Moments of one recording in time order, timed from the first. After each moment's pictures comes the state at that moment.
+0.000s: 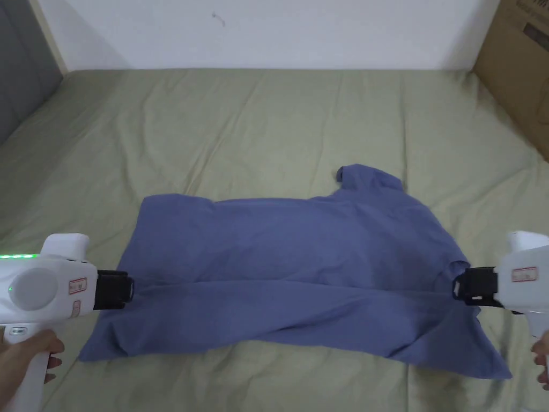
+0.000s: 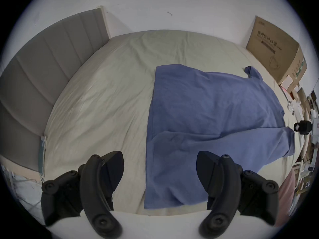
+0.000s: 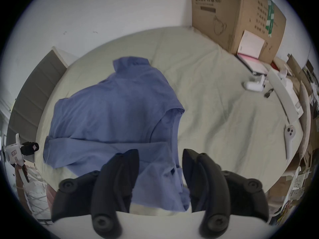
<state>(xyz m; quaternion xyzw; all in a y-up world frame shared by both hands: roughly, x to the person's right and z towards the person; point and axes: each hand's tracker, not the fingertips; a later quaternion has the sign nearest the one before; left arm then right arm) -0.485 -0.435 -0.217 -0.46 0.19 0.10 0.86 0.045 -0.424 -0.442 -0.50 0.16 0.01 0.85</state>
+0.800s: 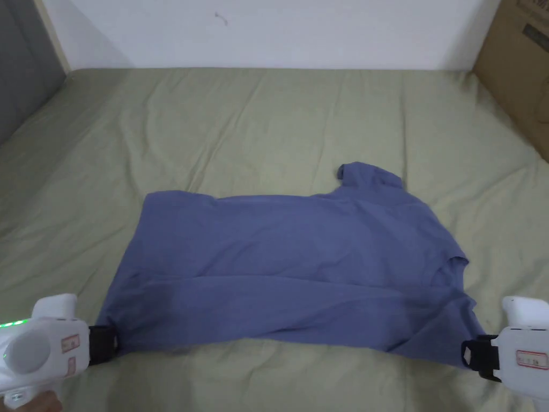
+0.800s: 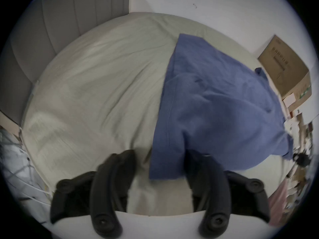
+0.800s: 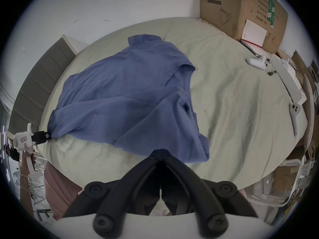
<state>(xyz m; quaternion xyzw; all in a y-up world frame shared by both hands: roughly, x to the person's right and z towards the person) -0.480 -0.501 -0.170 -0.48 0.23 0.16 0.83 0.054 -0.455 -0.357 -0.52 0.19 0.02 0.83</state>
